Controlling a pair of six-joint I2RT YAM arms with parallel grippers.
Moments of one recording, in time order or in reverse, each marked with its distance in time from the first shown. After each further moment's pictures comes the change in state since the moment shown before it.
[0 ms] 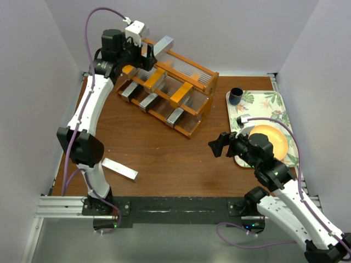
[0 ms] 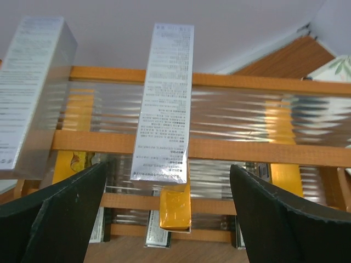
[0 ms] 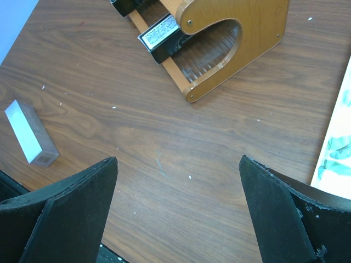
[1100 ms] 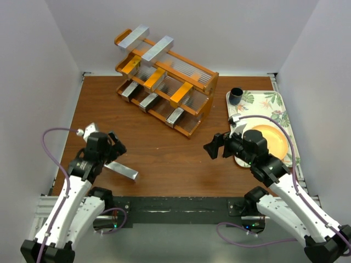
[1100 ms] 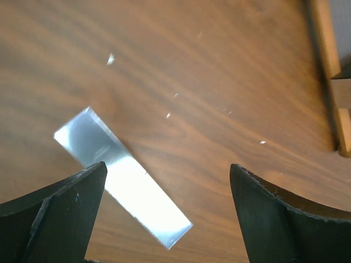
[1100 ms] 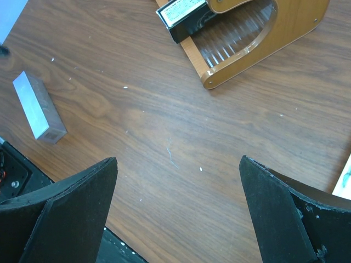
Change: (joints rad) left arm -0.002 -1.196 -1.414 -0.269 -0.560 -0.823; right arm 0.000 0.075 0.000 0.021 -0.110 -0.029
